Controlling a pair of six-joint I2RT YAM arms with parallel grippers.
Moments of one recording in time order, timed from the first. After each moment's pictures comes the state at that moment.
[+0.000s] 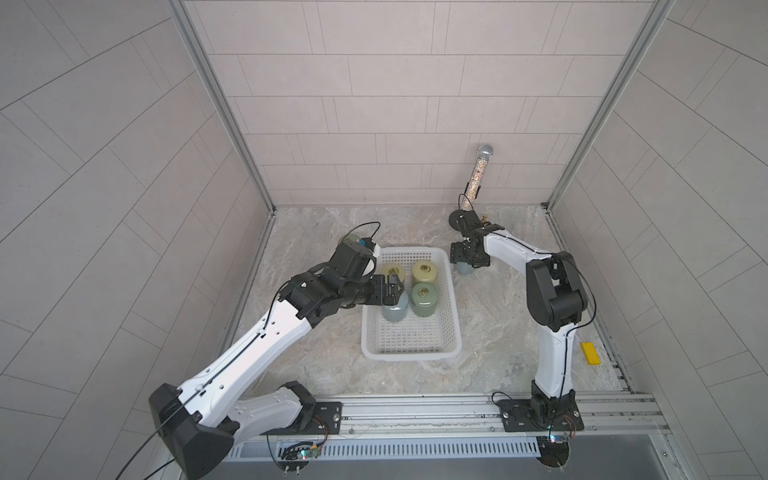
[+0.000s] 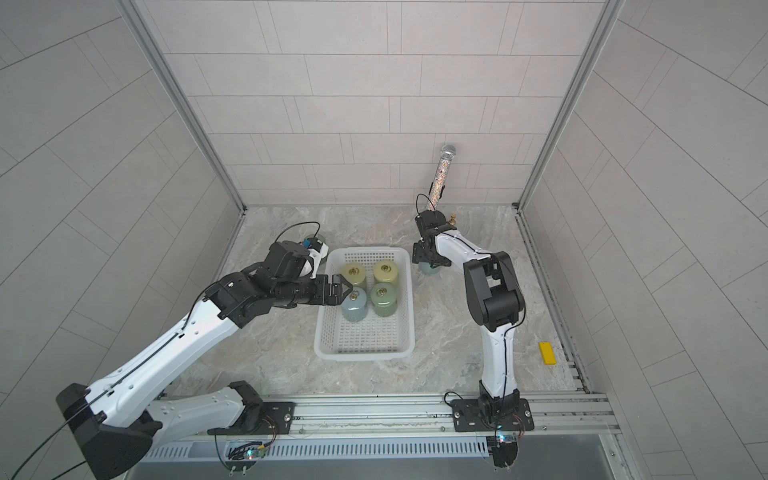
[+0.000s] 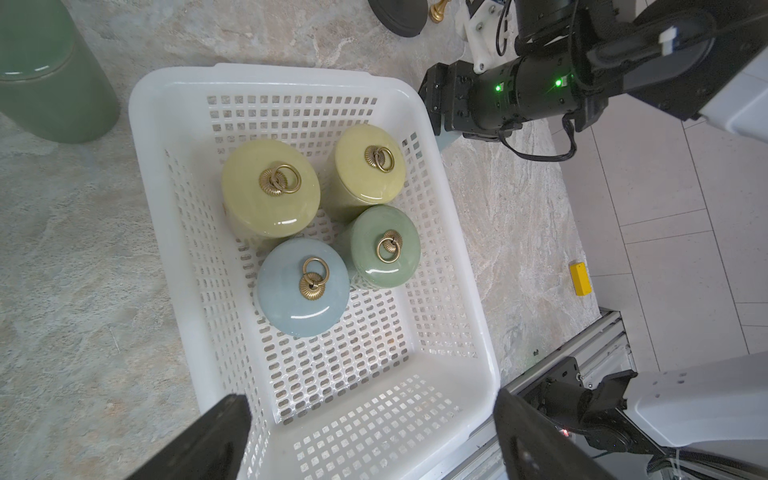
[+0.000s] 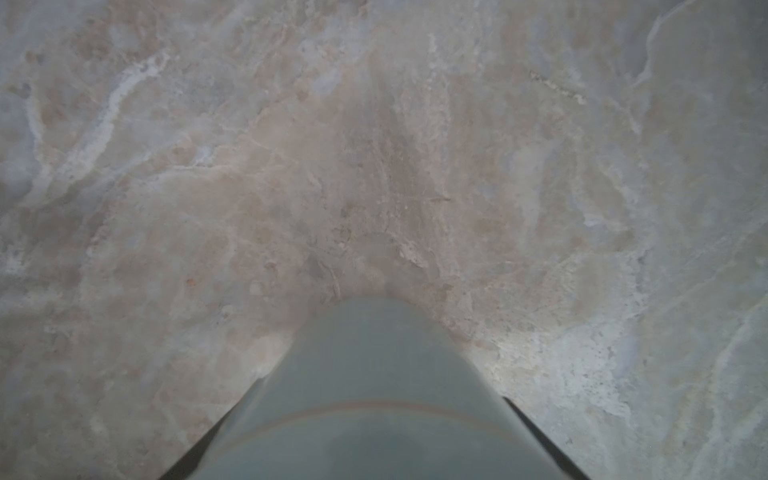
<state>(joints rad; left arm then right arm) -0.66 1.14 1.17 -0.84 0.13 -0.56 0.26 2.06 1.57 -0.68 0.16 0.42</state>
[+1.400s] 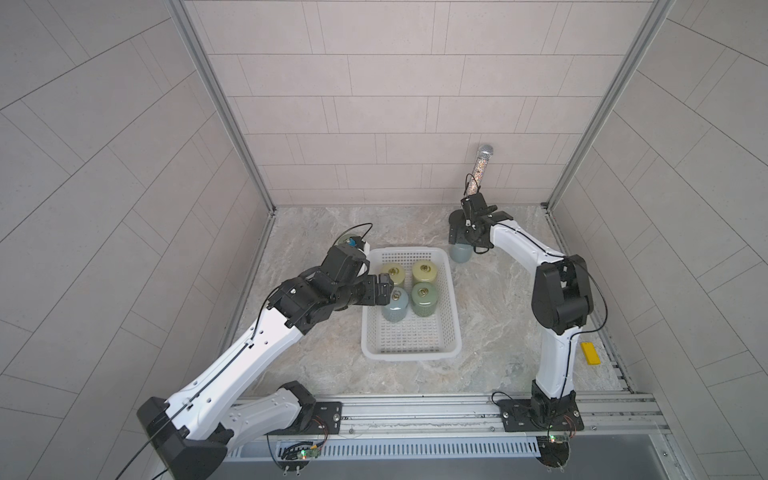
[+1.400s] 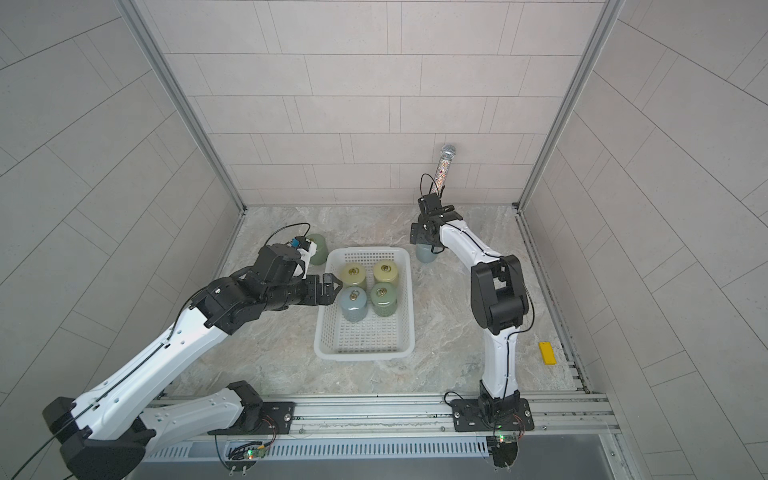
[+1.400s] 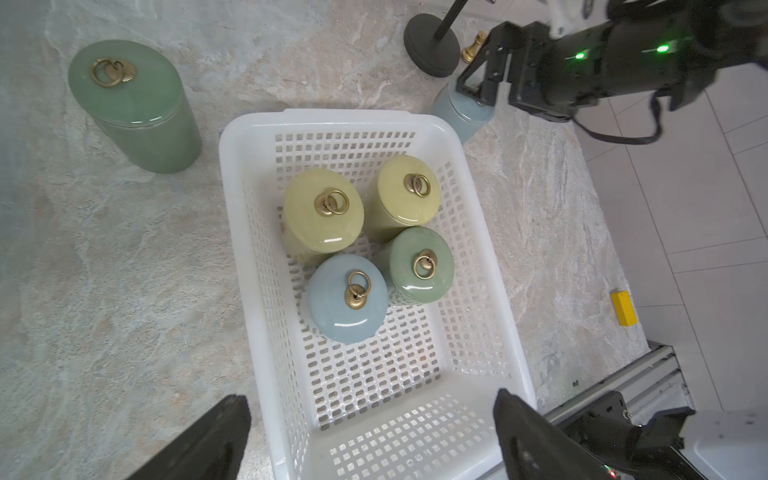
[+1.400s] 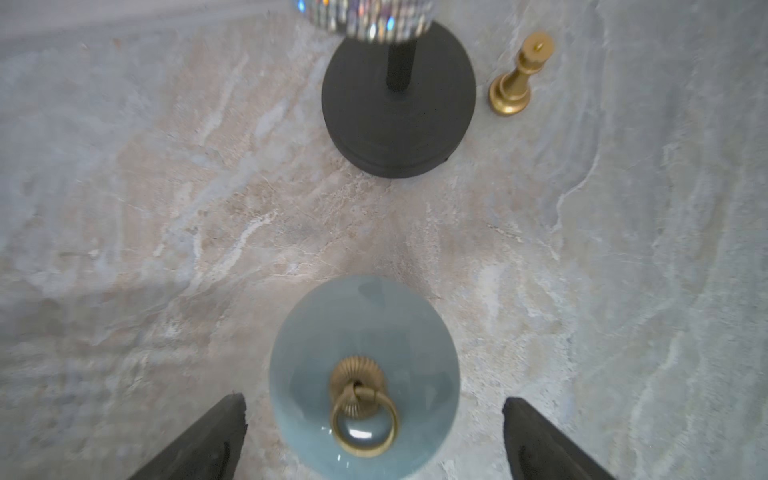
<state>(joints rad) -0.67 1.08 1.17 -0.89 -0.02 -0.54 0.25 1.95 1.66 -0.68 0.16 0.39</state>
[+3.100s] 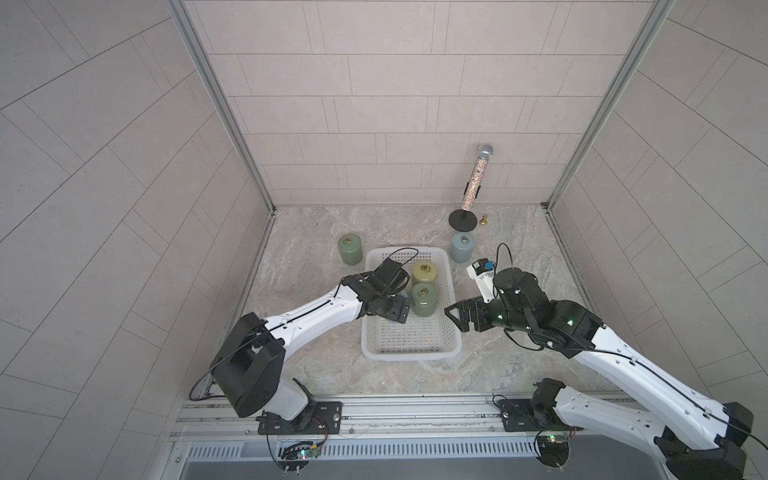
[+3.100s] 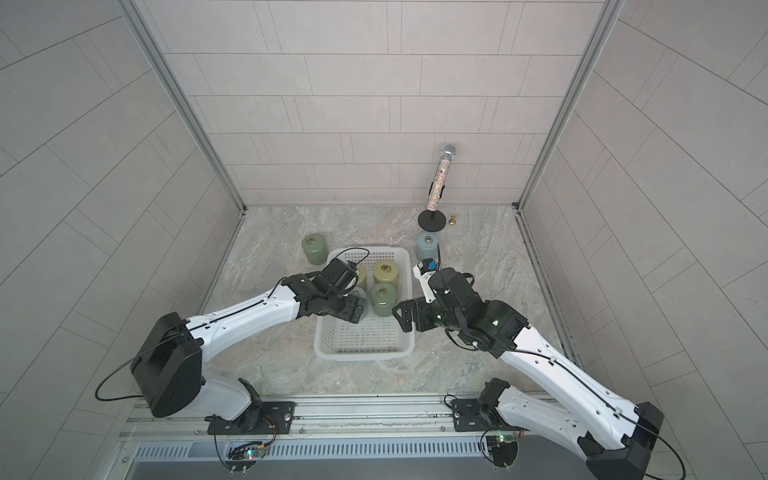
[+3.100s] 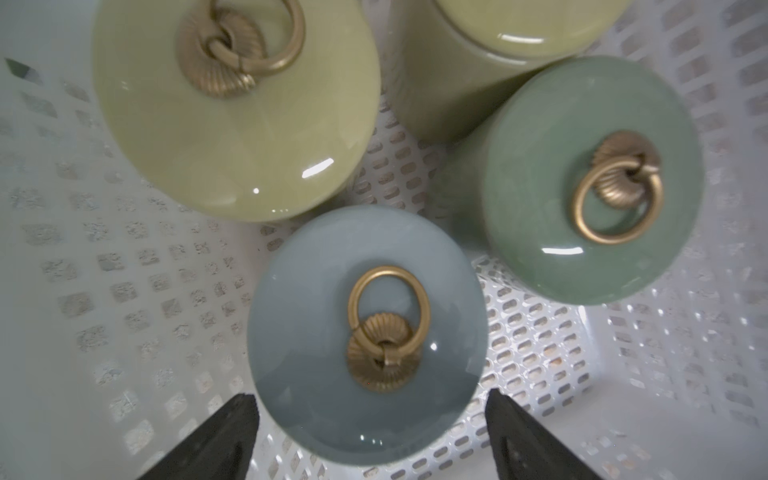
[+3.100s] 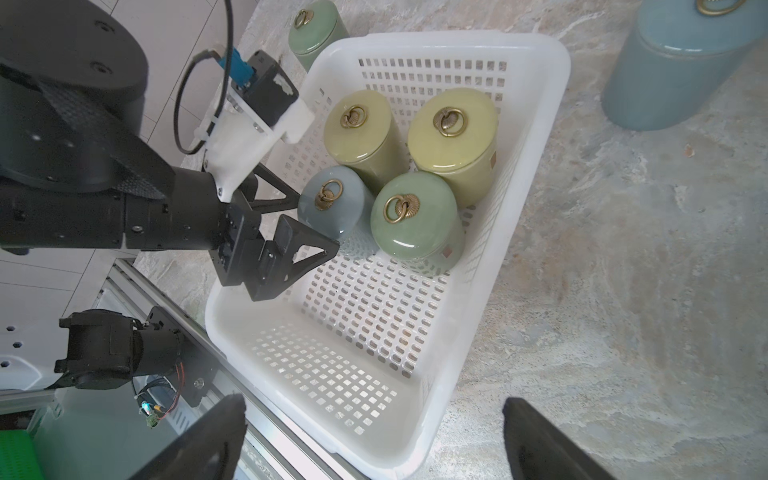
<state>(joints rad) -0.74 1.50 1.01 -0.64 -0.06 -0.37 0.74 0.91 0.97 -0.79 -0.07 0.51</state>
